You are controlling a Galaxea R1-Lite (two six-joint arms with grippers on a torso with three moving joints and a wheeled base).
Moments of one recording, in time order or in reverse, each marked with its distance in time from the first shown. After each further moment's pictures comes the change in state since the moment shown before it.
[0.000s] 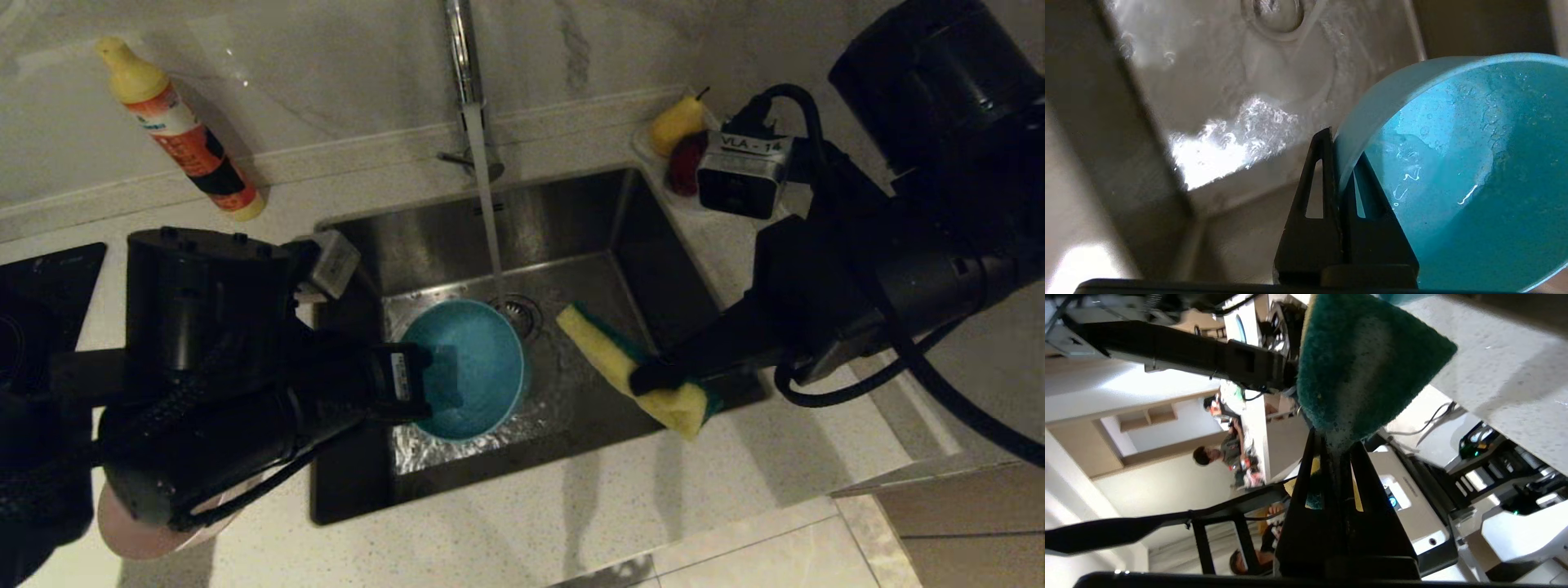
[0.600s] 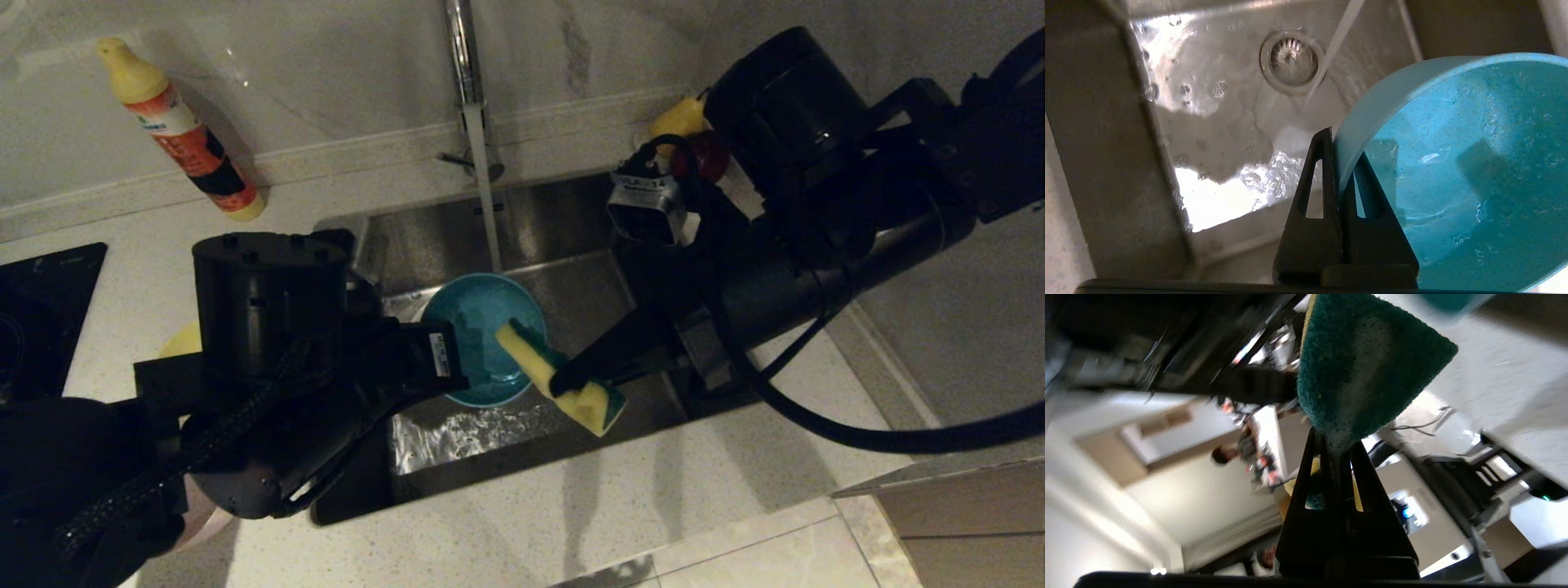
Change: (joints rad) left arm -0.071 0.093 -0.011 -0.191 0.198 0.041; right arm 0.057 0.168 -0.138 -0.003 -0.034 0.120
